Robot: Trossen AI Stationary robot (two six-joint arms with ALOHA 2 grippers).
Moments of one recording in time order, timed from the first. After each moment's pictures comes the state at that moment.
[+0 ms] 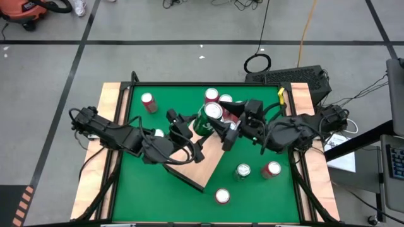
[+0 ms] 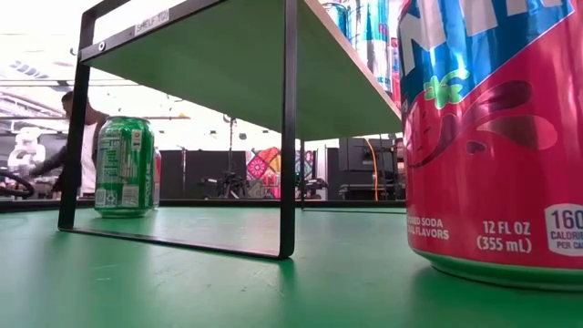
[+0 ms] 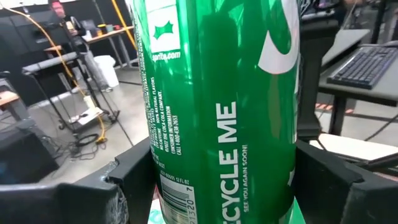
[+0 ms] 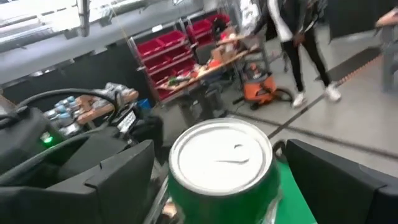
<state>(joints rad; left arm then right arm) -0.43 1.64 1.78 -0.37 -1.02 -0.07 0.43 1.58 2.00 -0.43 0.94 0.47</state>
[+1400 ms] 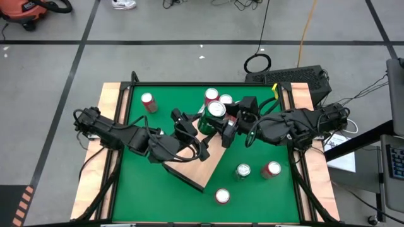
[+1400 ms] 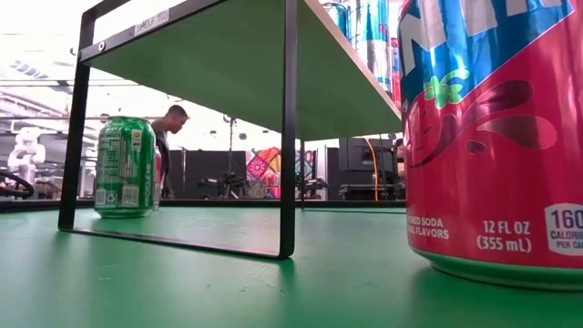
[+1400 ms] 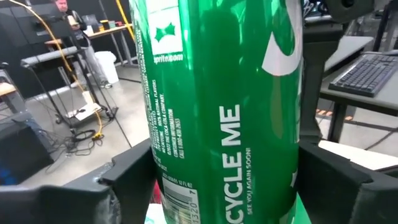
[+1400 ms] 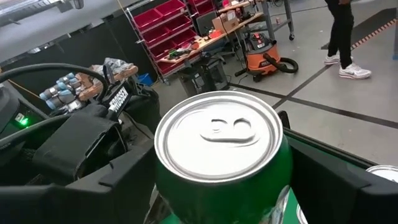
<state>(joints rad) -0.40 1.68 1.78 -0.33 -1.00 -0.10 0.37 1.57 2.00 -0.59 0.81 0.61</state>
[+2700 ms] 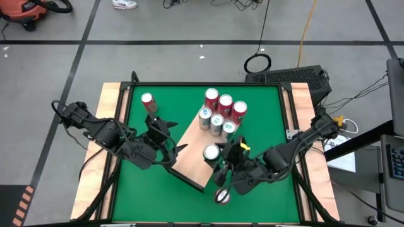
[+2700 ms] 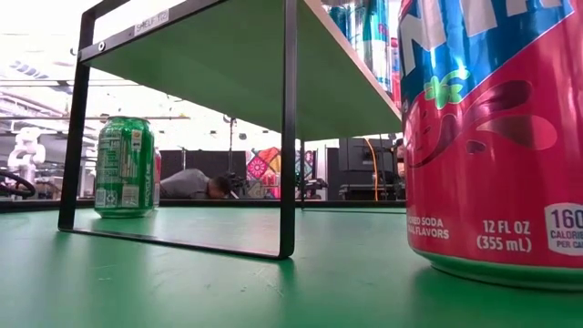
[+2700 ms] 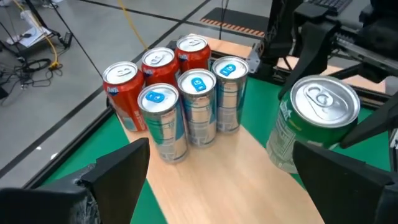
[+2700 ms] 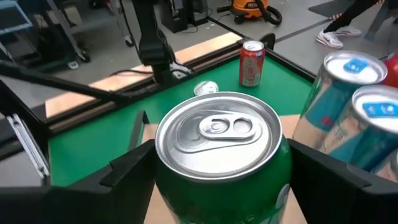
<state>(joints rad) -0.51 1.50 1.78 -1.04 -0.81 -0.62 0.56 1.69 1.77 -0.77 0.89 0.78</state>
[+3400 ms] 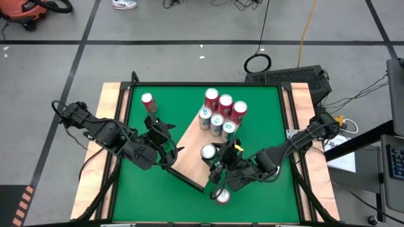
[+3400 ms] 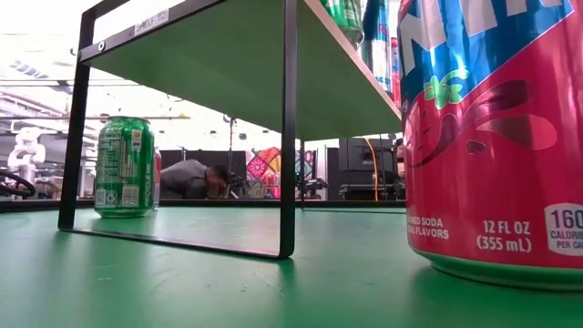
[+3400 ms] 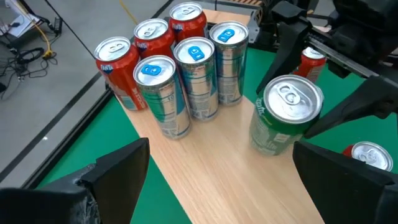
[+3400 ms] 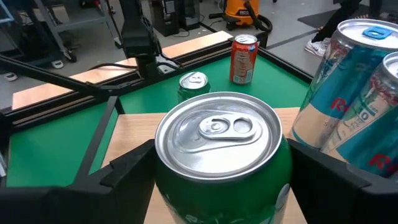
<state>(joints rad) -0.51 1.50 1.78 -1.15 -0.74 -0.62 0.52 1.68 1.52 -0.50 0.91 0.69</state>
